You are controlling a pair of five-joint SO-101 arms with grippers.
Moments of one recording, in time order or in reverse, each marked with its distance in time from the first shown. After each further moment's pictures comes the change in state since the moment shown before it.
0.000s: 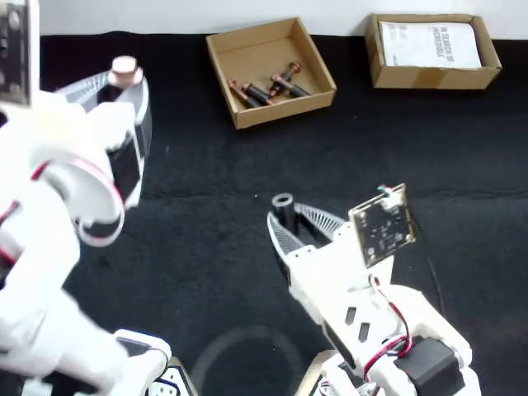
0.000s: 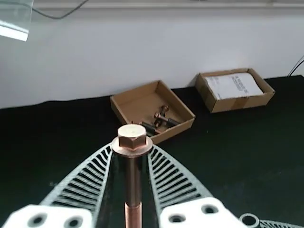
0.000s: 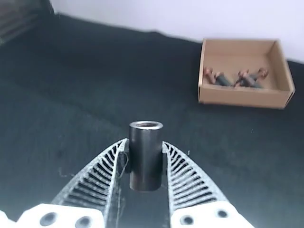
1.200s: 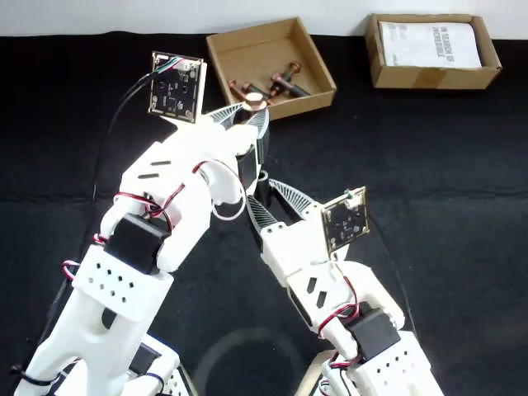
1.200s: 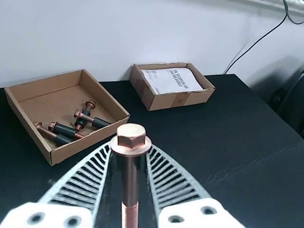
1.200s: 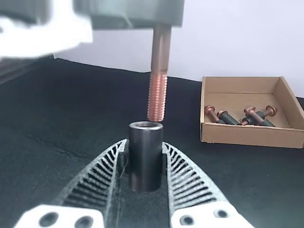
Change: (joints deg) left arm 16.0 -19.0 78.0 -65.4 9.1; right arm 1.2 -0.2 31.1 -43.9 0.0
